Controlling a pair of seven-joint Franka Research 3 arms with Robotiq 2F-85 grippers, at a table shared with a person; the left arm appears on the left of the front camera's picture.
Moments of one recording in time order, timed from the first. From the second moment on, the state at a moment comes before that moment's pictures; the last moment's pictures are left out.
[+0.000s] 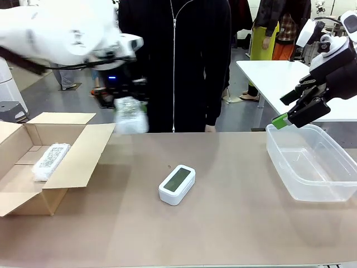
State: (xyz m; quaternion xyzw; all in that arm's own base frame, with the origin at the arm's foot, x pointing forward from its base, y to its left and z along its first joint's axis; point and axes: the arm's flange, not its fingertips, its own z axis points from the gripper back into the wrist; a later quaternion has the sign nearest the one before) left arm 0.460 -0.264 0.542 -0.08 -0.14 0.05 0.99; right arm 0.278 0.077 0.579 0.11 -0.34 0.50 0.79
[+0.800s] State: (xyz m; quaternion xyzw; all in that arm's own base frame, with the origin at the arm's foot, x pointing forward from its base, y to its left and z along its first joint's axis) left arm 0.455 0.001 0.507 0.01 -0.15 0.06 0.99; right arm 0.278 0.077 0.579 0.11 -0.34 0.50 0.79
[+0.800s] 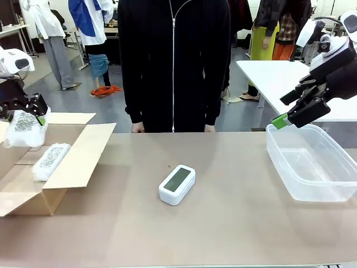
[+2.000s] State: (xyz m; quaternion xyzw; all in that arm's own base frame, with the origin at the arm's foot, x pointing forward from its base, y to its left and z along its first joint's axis) left arm 0.513 0.043 0.455 0.07 -0.01 -0.05 1.00; right arm 0.278 0.077 0.579 0.11 -0.34 0.50 0.79
